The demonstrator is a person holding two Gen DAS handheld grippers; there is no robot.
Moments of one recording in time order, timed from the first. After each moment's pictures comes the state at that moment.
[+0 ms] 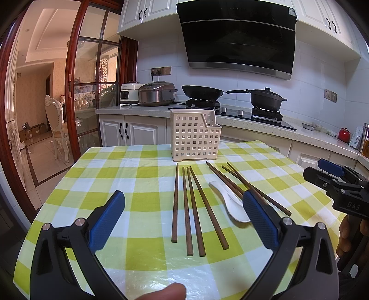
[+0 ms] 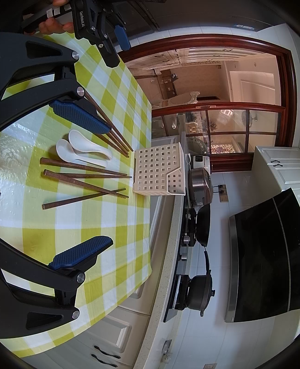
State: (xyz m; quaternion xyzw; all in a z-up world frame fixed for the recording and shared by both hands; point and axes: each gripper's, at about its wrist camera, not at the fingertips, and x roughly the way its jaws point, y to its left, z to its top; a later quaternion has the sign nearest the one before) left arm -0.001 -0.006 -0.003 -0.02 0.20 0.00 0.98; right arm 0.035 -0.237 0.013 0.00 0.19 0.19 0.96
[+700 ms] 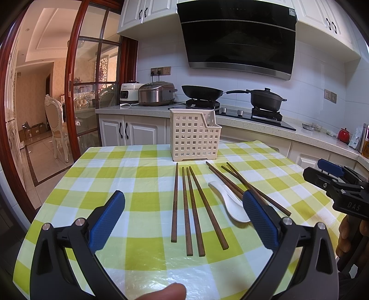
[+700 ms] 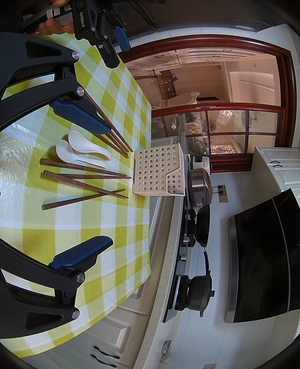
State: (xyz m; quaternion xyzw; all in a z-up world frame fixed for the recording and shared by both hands) left arm -0.001 -0.003 -0.002 -0.02 0.20 0.00 0.98; right arm 0.034 -0.232 0.013 0.00 0.19 0.19 0.96
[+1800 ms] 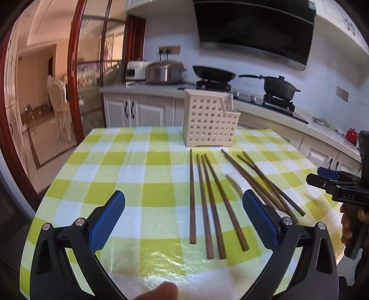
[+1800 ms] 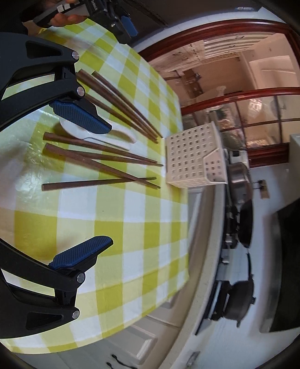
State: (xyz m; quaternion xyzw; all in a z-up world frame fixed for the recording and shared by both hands) left arm 0.044 0.024 0.000 -0.04 0.27 0.01 0.96; right arm 0.122 -0.245 -0.011 0.00 0.34 0.21 0.92
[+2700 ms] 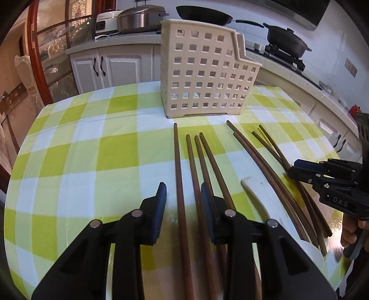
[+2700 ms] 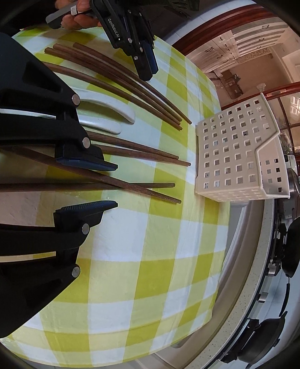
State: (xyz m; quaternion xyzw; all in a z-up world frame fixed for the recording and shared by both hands) left arm 0.213 0.017 -0.055 -0.03 0.43 -0.05 0.90; right arm 0.225 -0.185 -0.051 -0.04 0.46 0.22 0.86
